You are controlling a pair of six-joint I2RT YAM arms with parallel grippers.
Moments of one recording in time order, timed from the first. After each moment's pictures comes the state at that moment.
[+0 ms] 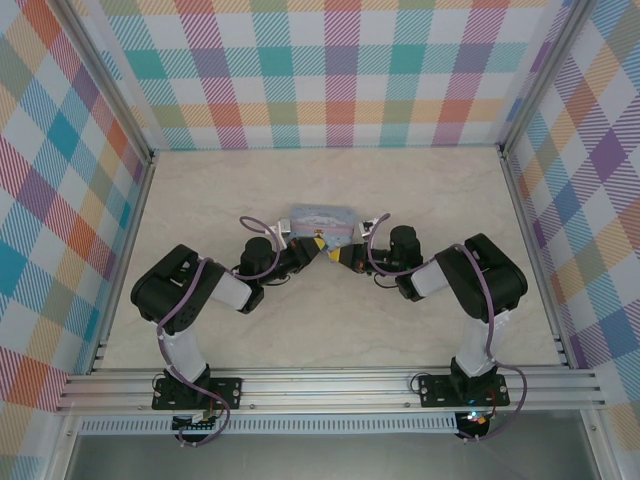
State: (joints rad) left arm -0.54 1.81 0.53 1.12 0.42 -1.15; right arm 0.46 1.86 0.59 1.02 -0.82 1.02
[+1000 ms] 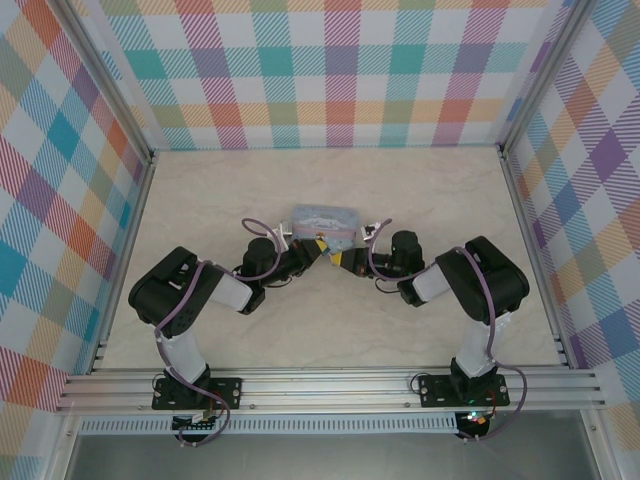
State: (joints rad) left arm -0.56 1.79 0.53 1.06 0.40 -1.21; right arm 0.47 1.84 0.53 1.05 -0.78 0.97
